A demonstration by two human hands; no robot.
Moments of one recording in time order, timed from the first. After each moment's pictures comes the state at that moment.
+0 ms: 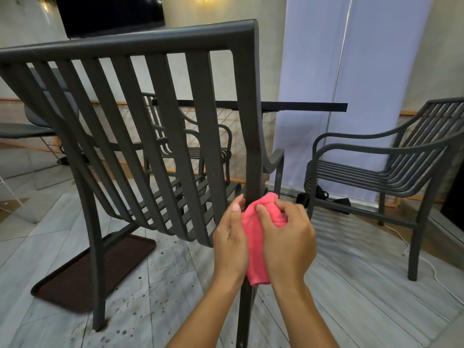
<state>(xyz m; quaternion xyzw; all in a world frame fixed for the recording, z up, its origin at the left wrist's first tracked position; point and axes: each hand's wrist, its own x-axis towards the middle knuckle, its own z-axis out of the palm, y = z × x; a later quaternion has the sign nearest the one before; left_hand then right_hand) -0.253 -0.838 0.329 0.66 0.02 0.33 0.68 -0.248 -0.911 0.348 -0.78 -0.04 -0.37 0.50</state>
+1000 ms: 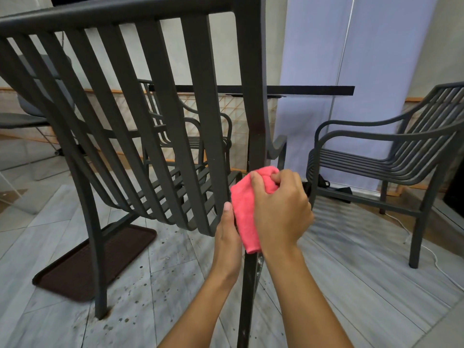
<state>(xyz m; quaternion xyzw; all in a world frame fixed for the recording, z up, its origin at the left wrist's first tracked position) -0.247 -0.829 0.308 0.59 -0.02 0.25 0.77 -0.227 -0.890 0.363 -0.79 -0.03 -0.42 0.44</state>
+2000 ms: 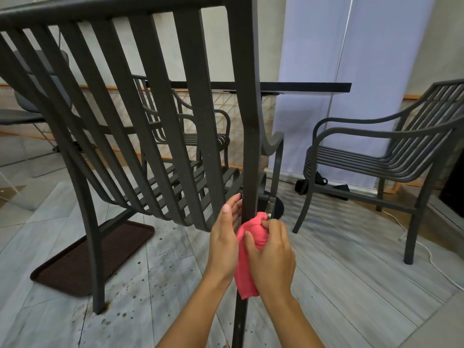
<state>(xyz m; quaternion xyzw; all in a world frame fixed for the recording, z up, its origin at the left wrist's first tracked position) -0.250 -0.831 0.296 0.61 -0.04 0.27 0.74 -0.231 -0.908 0.265 -0.85 -0.09 -0.30 0.42</state>
